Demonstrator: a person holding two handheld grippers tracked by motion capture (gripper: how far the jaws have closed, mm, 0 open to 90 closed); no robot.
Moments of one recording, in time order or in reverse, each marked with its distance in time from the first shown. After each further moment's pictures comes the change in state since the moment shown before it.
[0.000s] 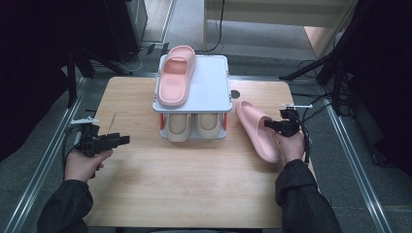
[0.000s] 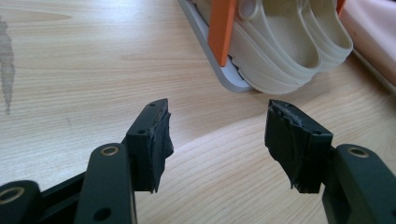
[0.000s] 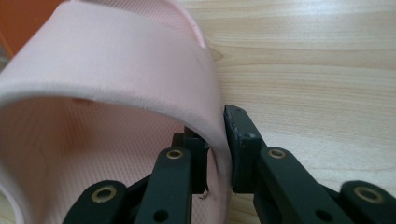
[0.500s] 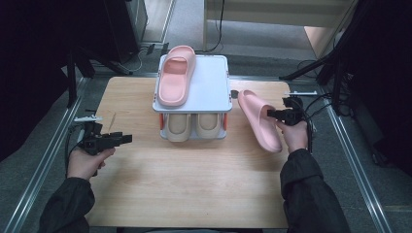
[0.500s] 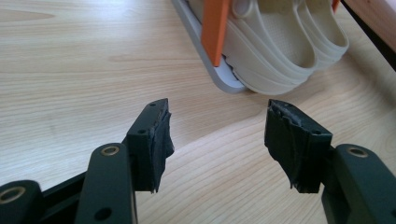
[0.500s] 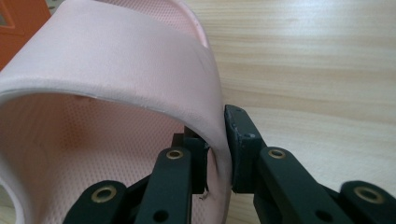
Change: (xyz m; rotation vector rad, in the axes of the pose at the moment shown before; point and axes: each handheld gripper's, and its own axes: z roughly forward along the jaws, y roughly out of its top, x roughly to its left) left arm -0.004 0.004 0.012 0.028 -0.029 0.020; right arm 0.012 0.040 -0.022 -0.010 -0.034 -0.024
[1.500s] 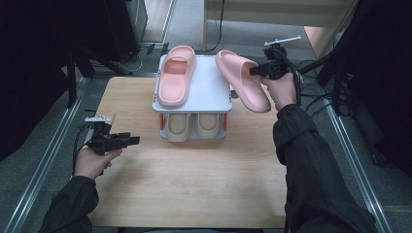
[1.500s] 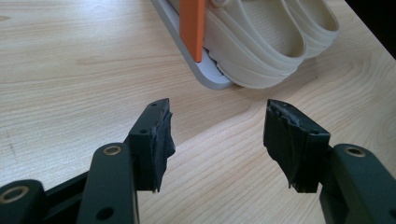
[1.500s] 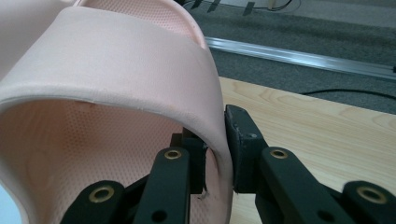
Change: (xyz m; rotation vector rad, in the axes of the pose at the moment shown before) left arm -0.009 0.002 0.014 0.029 -0.030 0.054; right arm 0.092 0.129 -0.023 -0.036 0.046 -0.146
